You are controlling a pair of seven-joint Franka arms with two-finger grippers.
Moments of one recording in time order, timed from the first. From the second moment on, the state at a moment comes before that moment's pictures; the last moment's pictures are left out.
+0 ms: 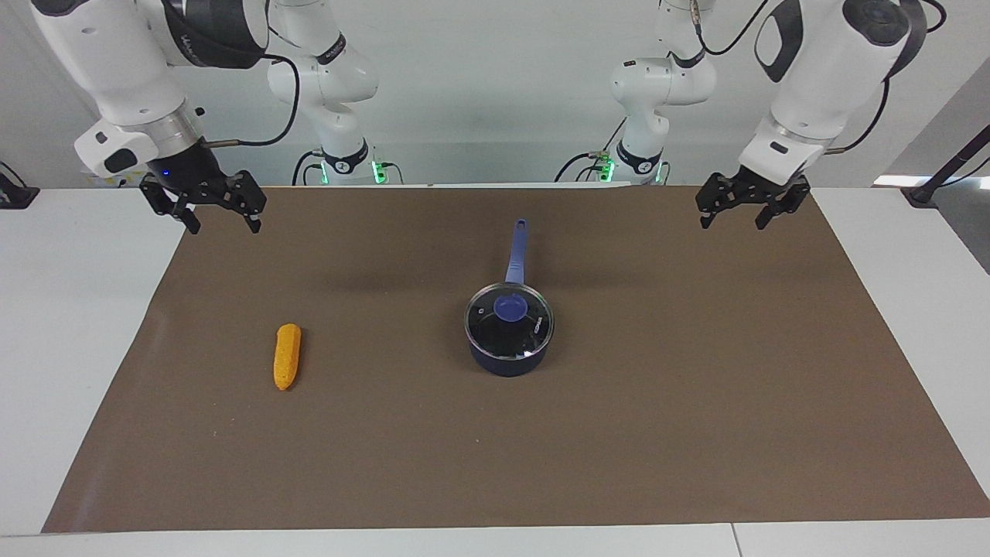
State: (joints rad) left arm -0.15 -0.01 -0.09 -1.69 -0.02 1.66 -0.12; right arm 0.06 -0.03 -0.11 -1.74 0.02 1.81 -0.05
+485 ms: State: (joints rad) left arm -0.47 0.31 -0.09 -1.46 -0.02 1.72 -0.52; right arm 0.10 0.15 -0.10 -1.94 0.02 2.24 -0.06
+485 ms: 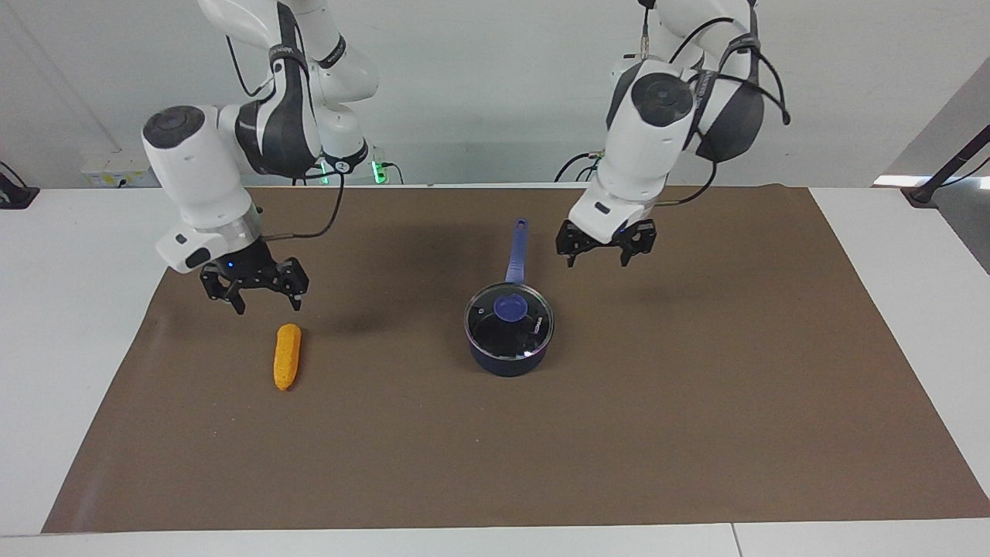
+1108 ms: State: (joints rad) left arm -0.60 0.49 -0.09 -1.39 -0.02 1.87 -0.69; right arm 0.10 0.26 -0.11 -2.04 0.02 2.37 -0.10
